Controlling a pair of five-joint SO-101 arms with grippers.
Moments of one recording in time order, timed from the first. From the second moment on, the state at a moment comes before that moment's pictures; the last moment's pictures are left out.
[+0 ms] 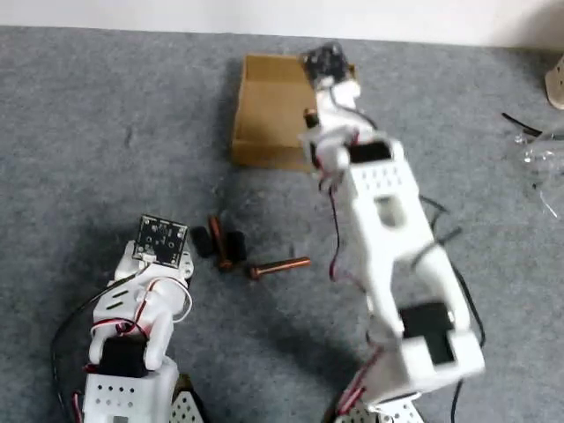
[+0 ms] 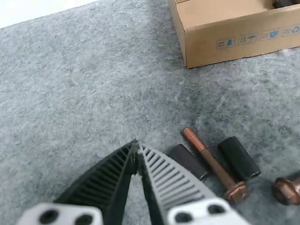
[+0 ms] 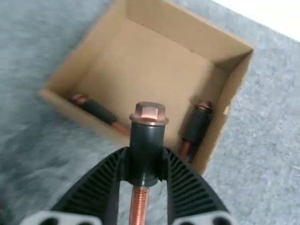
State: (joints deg) left arm -1.7 -103.0 95.4 46.0 -8.1; right arm -16.6 4.0 3.3 43.5 14.8
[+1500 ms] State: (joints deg) left arm -1.7 -103.0 95.4 45.4 -8.1; right arm -14.1 56.7 -79.4 86.2 14.7
